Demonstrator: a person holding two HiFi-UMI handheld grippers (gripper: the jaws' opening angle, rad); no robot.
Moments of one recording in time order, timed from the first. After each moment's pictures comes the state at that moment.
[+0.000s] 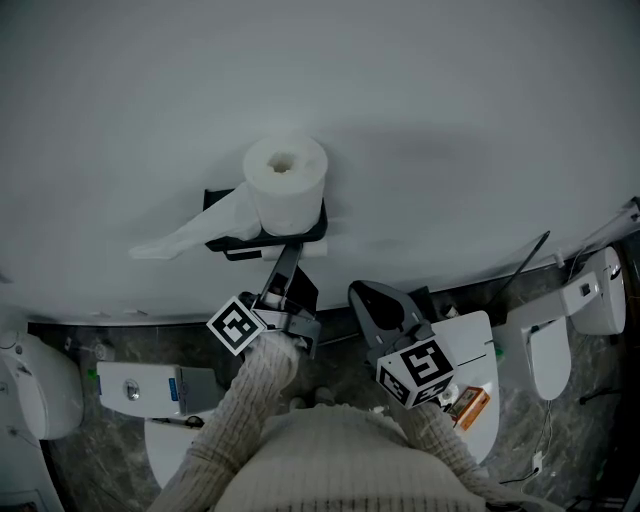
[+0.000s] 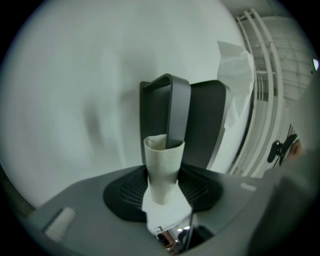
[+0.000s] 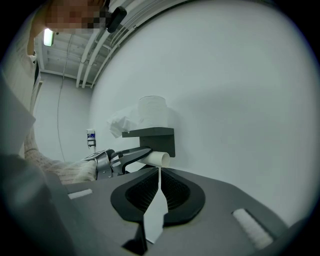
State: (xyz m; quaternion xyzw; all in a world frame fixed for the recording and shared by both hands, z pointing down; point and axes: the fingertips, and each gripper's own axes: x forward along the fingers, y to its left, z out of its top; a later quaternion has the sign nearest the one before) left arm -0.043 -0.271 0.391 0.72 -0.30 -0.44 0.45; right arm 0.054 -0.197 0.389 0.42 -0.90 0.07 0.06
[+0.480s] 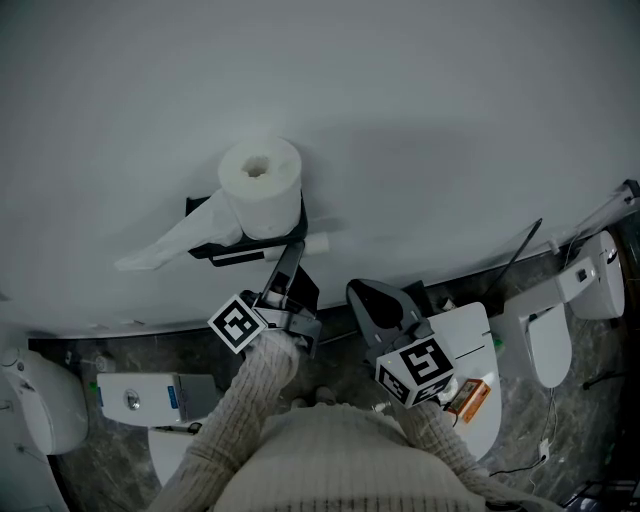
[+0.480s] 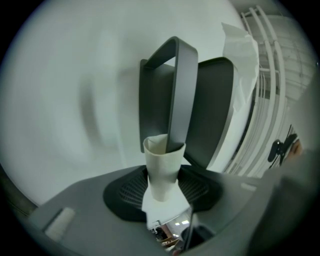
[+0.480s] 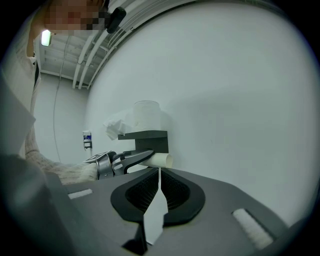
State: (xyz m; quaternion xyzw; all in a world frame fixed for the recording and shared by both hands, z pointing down) left arm -0.019 -0.276 0.392 0.73 -0.28 -0.42 0.46; right arm 0.068 -0.196 0.387 0.44 -0.89 0.07 0.06
